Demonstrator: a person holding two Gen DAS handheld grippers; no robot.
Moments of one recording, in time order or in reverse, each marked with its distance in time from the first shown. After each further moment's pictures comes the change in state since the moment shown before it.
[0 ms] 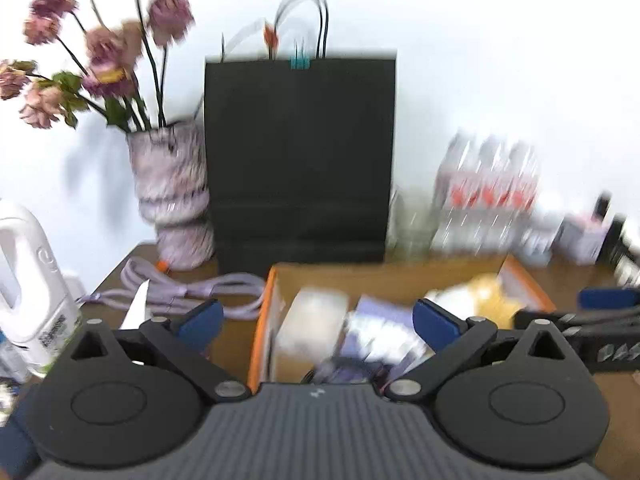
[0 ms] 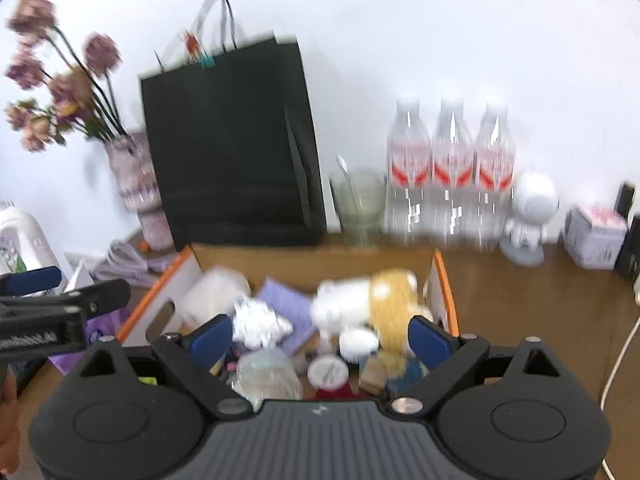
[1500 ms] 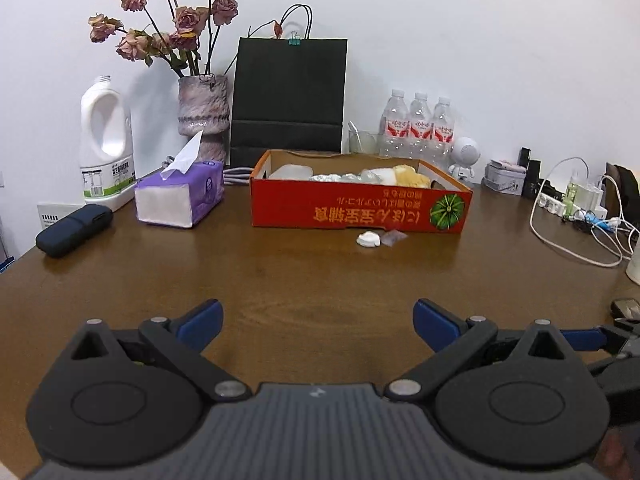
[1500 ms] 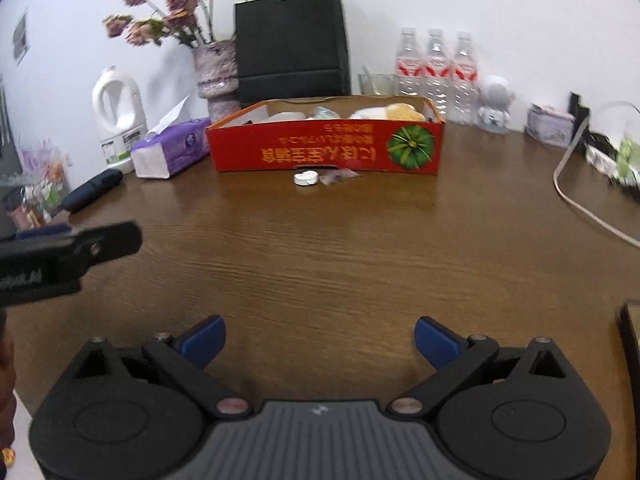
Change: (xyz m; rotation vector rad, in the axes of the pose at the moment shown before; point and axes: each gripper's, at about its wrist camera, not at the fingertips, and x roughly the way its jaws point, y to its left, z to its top) left arm -0.223 -0.023 -0.216 -0.027 0.016 -0.024; right arm -0.190 0.044 -0.256 -0.018 0.100 0.016
